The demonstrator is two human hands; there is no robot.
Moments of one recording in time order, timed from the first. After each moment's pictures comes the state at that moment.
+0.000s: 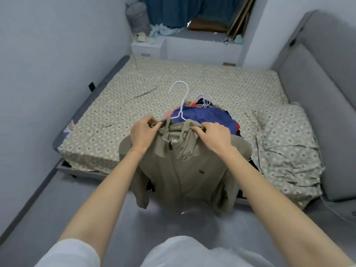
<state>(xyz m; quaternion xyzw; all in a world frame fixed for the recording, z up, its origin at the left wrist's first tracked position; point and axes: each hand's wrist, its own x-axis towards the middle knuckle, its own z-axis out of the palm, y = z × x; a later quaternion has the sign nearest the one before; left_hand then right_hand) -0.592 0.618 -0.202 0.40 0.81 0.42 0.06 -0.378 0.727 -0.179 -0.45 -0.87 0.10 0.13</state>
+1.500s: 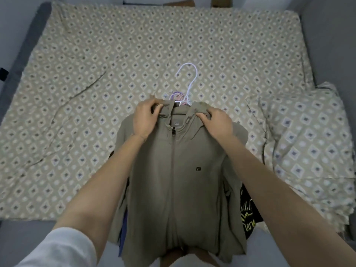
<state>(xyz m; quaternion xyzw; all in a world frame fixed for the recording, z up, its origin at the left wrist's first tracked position) -0.706 1.169 -0.407 0.51 0.77 0.35 0.15 -0.470 1.247 -0.383 -0.56 -0.80 0.23 0.08</state>
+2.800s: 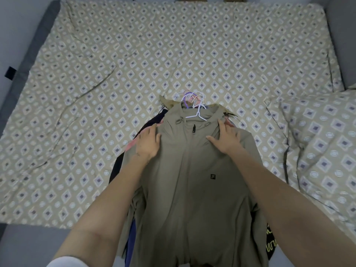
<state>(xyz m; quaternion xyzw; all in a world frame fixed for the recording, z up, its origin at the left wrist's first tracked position) -0.734 1.117 -0.502 0.48 0.84 0.09 0.26 -0.474 1.257 -0.506 -0.57 -0.75 0.29 -0.13</state>
